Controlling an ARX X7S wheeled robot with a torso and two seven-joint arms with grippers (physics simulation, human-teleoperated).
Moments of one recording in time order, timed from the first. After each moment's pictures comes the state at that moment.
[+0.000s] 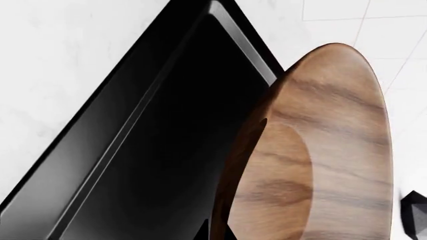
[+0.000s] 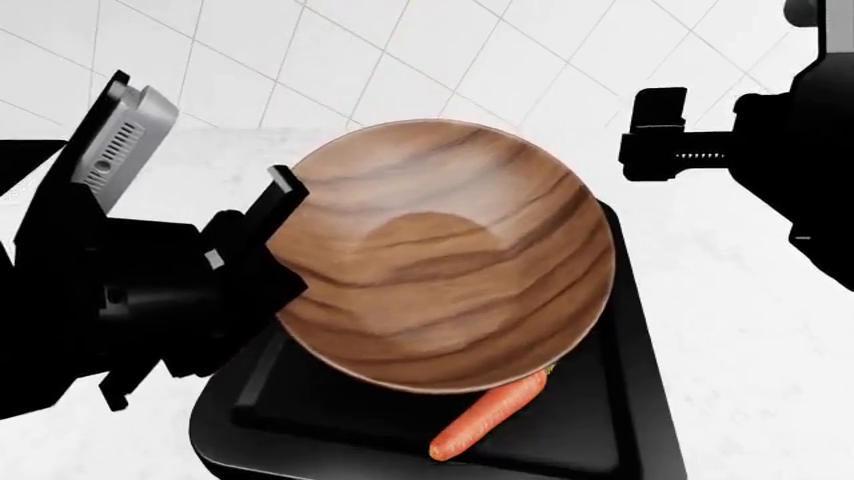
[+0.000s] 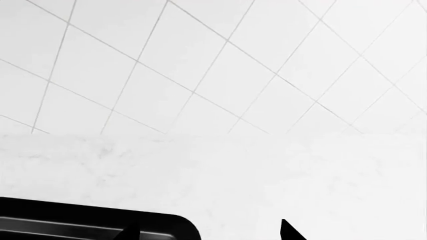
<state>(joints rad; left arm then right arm) -1.62 -1.02 1.20 0.77 -2.90 0.35 -1.23 1.50 0.92 -0.79 -0.23 1.93 0.87 1.16</state>
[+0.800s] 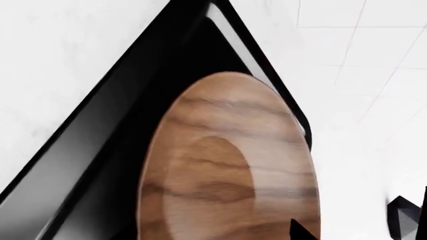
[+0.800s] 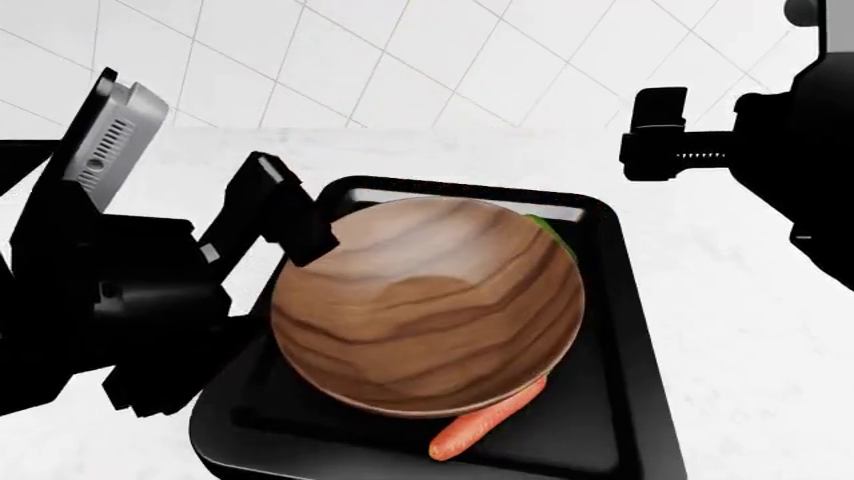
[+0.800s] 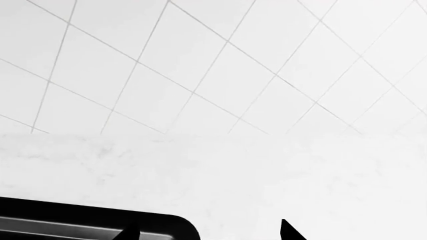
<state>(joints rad) -1.60 -1.03 1.18 0.77 -2.90 0.38 -1.21 1.50 0.92 -0.79 -0.23 1.92 0.87 1.16</state>
